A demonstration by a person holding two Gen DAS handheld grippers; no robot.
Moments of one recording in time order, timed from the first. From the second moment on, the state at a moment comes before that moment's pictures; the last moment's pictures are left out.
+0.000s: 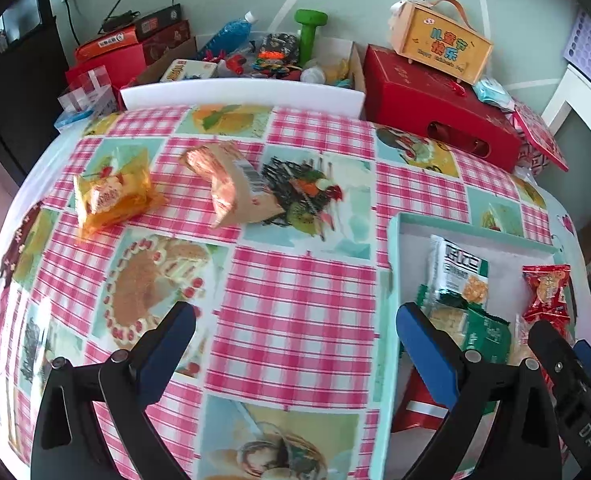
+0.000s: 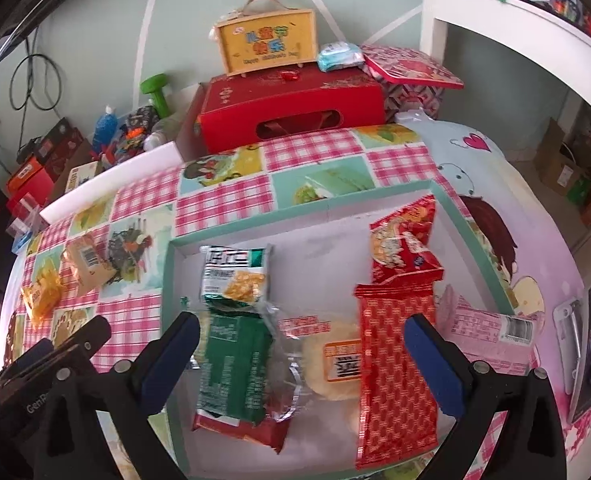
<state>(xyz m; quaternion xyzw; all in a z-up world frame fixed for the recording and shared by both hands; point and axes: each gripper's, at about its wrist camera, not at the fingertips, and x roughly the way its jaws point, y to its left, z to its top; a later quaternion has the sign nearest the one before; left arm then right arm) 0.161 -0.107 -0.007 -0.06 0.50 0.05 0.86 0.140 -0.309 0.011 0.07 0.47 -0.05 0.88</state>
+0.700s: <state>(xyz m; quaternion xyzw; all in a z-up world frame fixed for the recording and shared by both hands) 0.168 -0.005 -0.013 -0.08 0.51 0.15 0.84 0.142 -0.200 -0.013 0.02 0.49 0.08 0.87</state>
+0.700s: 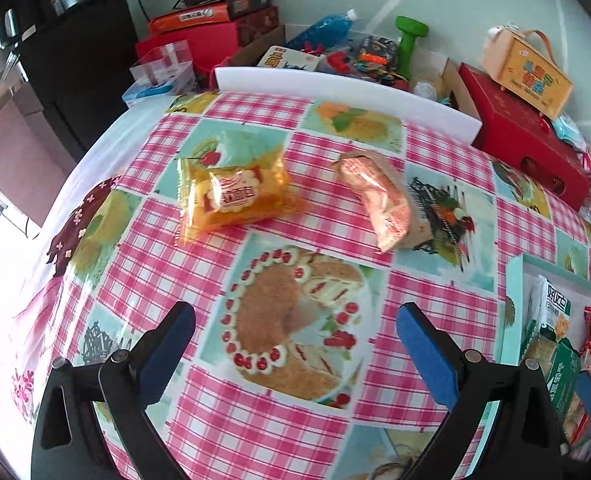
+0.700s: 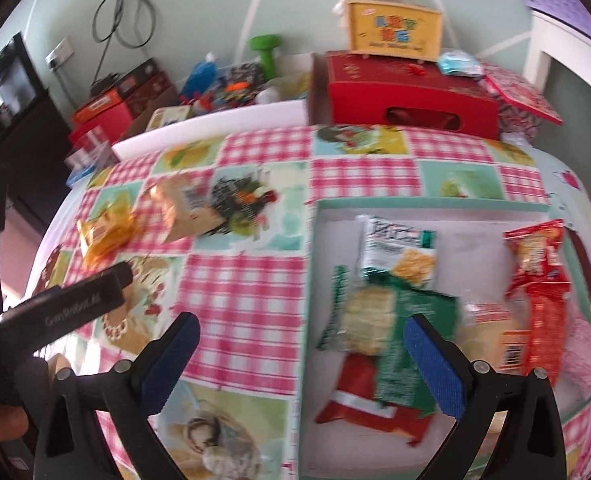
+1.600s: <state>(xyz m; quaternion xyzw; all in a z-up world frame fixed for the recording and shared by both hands) 0.232 0.089 -0.021 -0.13 0.53 0.12 0.83 0.232 -0.113 -0.031 -0.02 0.49 0.16 0.86</state>
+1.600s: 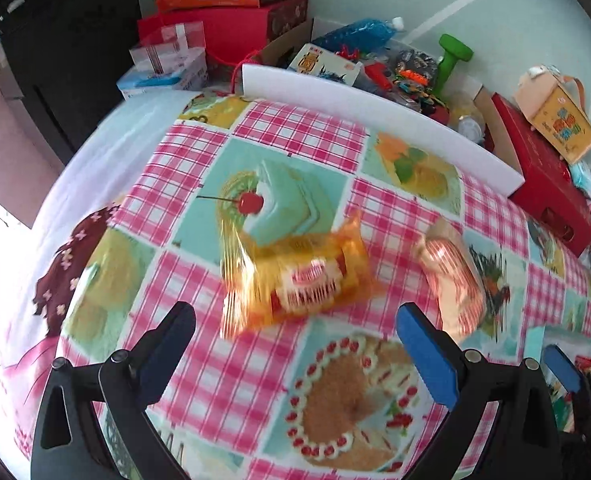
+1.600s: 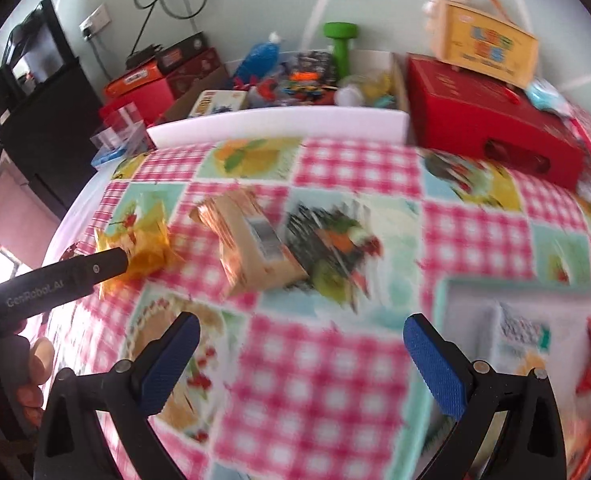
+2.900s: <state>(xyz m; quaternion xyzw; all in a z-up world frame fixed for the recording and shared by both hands) 0.193 0.068 -0.032 -0.24 0.51 0.11 0.82 0.223 -0.107 -0.043 0.01 0.51 0.16 0.85</state>
